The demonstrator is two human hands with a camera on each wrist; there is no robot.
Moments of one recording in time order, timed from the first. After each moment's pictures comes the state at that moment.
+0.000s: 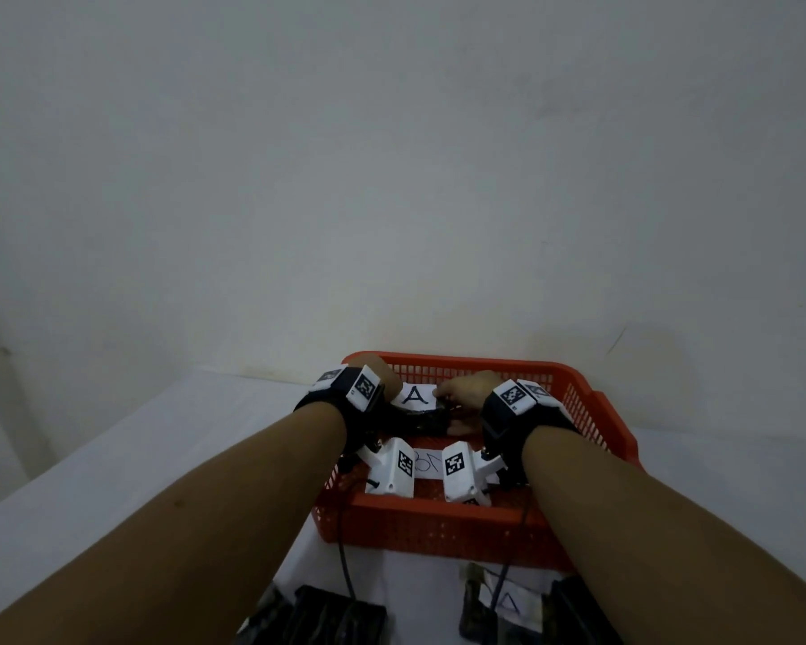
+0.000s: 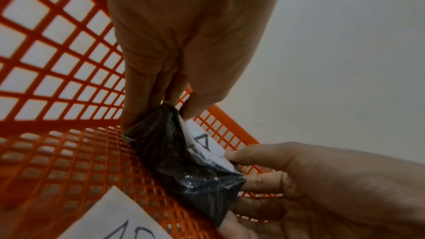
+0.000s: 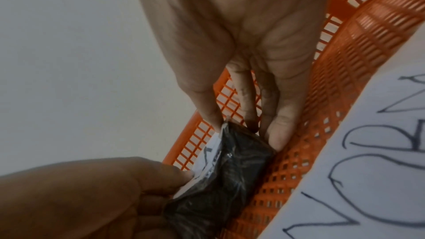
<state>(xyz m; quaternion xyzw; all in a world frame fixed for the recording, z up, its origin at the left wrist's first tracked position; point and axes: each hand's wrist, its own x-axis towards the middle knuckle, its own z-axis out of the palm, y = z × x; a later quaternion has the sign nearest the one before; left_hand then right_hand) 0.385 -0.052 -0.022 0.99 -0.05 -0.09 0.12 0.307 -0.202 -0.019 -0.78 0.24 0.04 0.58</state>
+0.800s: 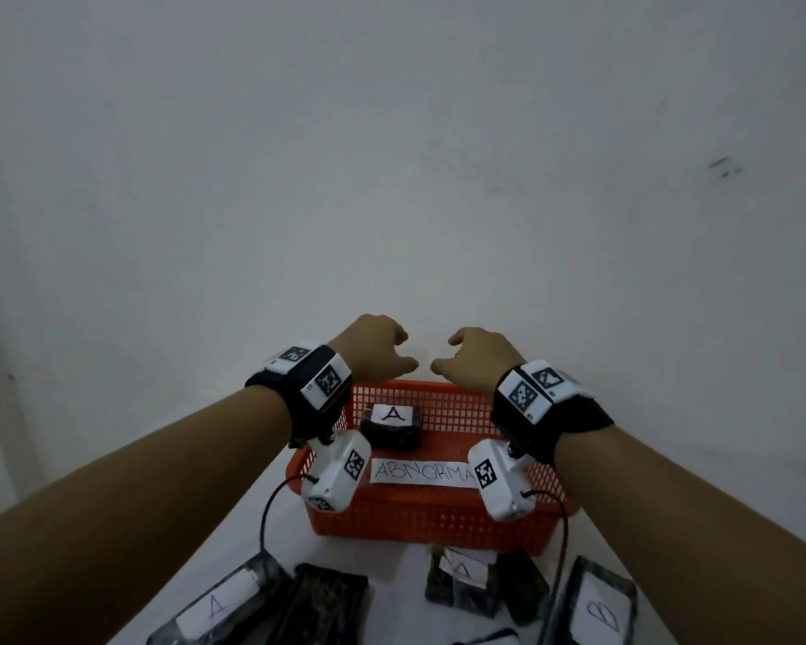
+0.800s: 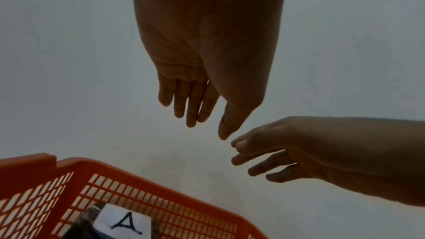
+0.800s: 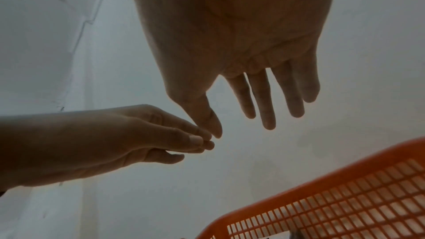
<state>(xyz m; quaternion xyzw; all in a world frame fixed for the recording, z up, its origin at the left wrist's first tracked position) 0.256 -0.040 0.109 0.95 -0.27 0.10 0.14 0.199 -0.207 0.102 -0.96 0.09 -0.11 0.22</state>
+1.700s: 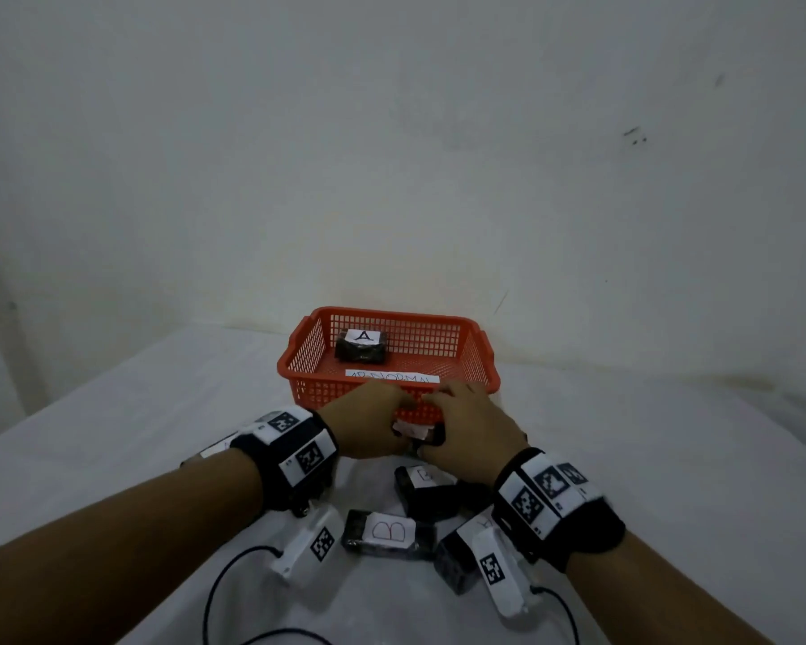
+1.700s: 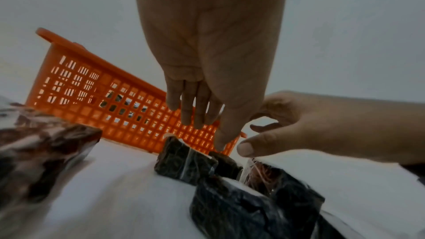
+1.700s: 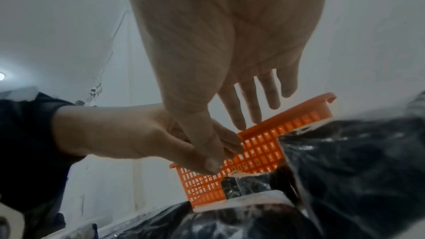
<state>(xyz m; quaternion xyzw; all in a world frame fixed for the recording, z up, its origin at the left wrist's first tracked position) 0.086 -0.036 -0.009 0.89 -0.43 -0.02 0.16 -0.002 -0.198 -0.001 -0.99 -0.01 -0.07 0.10</state>
